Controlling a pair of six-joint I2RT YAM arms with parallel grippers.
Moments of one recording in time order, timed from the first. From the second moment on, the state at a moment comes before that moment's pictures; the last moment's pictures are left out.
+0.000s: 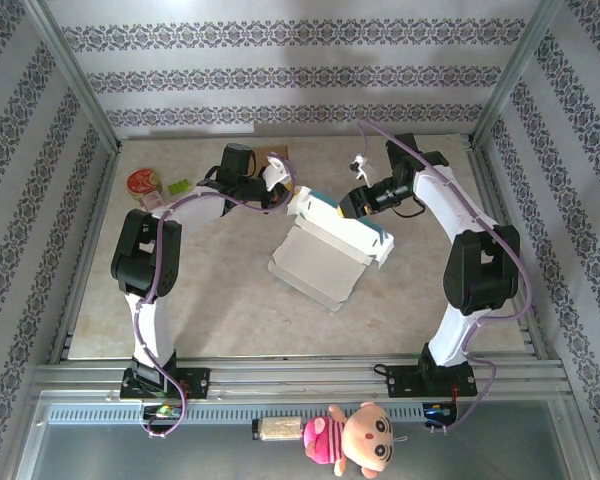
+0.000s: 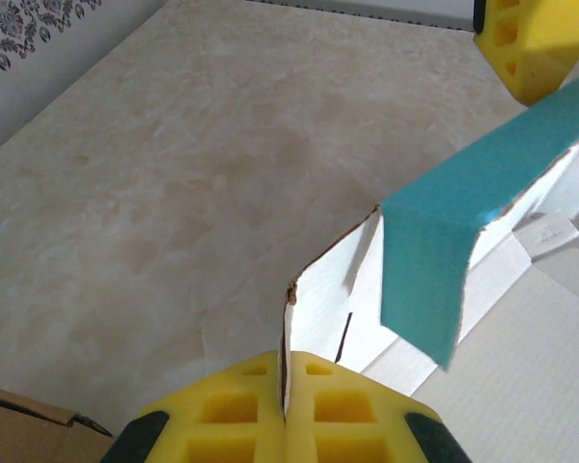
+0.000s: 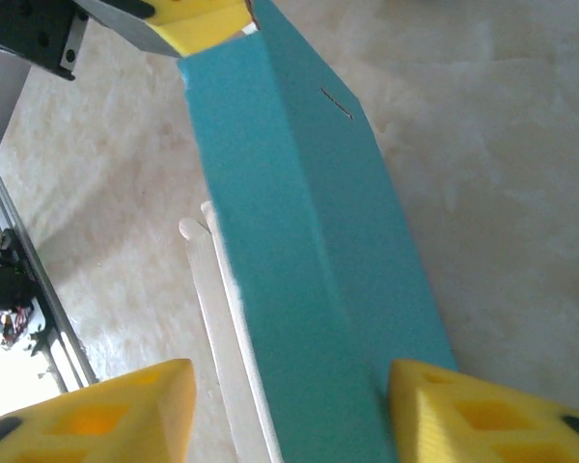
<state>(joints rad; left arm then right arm) -0.31 1.98 1.41 -0.06 0.79 0.50 0.17 1.80 1.53 -0.99 -0.76 -0.26</state>
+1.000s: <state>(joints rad) -0.36 1.90 1.32 0.11 0.68 0.04 0.33 1.61 1.36 -0.74 -0.31 -0.20</state>
